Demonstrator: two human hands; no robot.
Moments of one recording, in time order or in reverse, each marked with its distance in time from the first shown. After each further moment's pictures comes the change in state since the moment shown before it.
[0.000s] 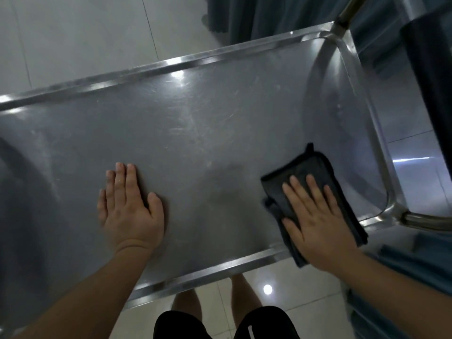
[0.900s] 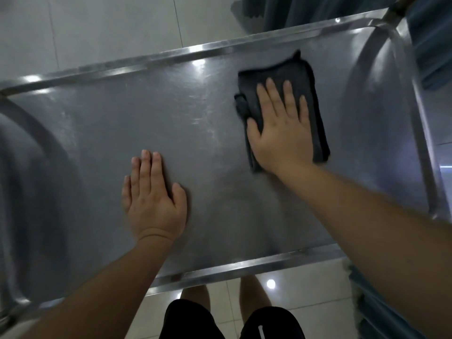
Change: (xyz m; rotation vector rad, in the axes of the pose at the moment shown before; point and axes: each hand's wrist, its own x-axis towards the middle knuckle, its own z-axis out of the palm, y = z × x) left_hand 0.002 0.002 -0.003 0.018 -0.051 0.000; right_hand 0.209 -0.087 -0.045 0.169 0.176 0.140
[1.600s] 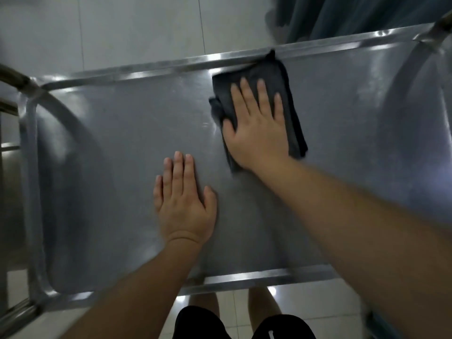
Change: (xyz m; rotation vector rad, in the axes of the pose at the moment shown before) left_hand -0.001 0.000 -0.002 0.006 -0.008 -0.005; right_hand 0.034 -0.103 0.027 -0.002 -0.037 -0.124
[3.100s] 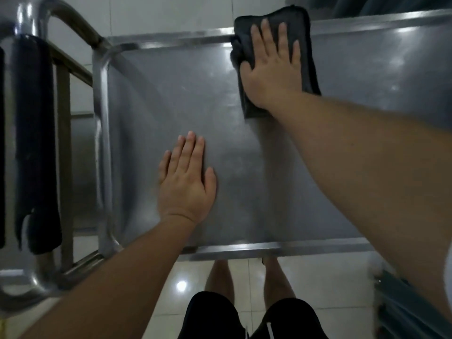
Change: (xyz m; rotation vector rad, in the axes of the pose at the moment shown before) left_hand 0.001 -0.139 -0.034 -0.026 0.030 0.135; right_hand 0.069 -0.111 0.003 -0.047 -0.105 0.075
